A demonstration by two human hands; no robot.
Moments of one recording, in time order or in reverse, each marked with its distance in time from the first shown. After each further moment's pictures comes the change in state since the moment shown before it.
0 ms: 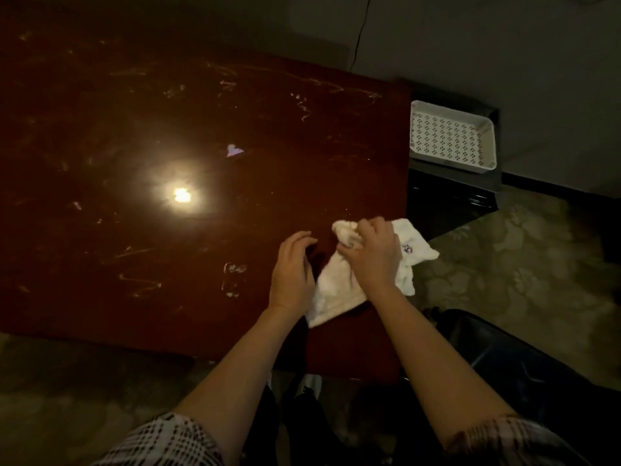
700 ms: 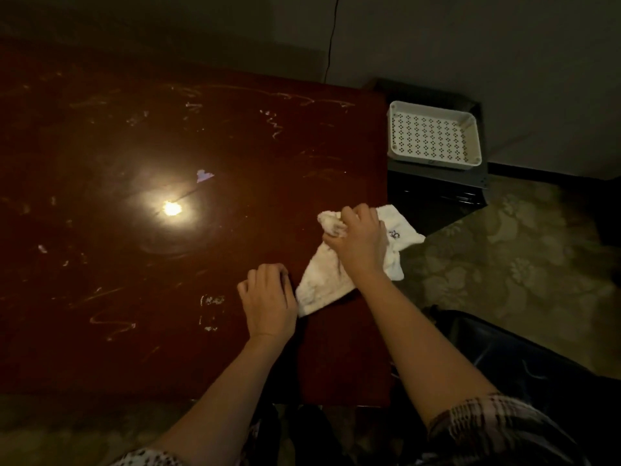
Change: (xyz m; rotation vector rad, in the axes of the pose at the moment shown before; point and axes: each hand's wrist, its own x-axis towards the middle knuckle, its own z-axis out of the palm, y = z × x) left_hand 0.007 -0.004 0.008 0.401 0.072 -0.072; right_hand 0.054 0.005 -0.003 0.020 -0.042 0.050
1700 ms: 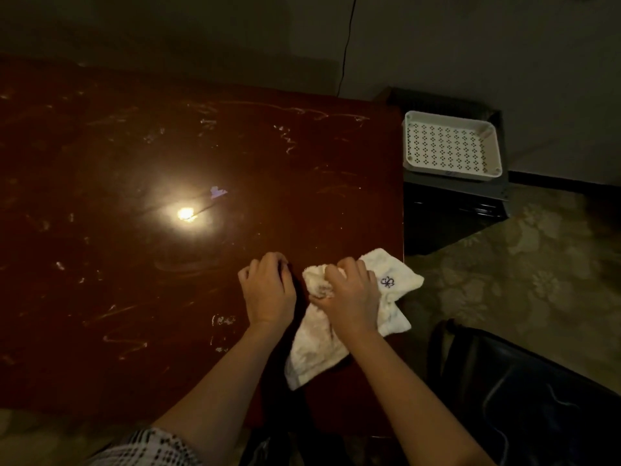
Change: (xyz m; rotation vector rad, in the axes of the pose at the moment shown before) left_hand 0.053 -0.001 -0.009 -0.032 -0.055 -0.093; right_hand -0.055 -0.021 0.022 -0.057 0.086 -0.200
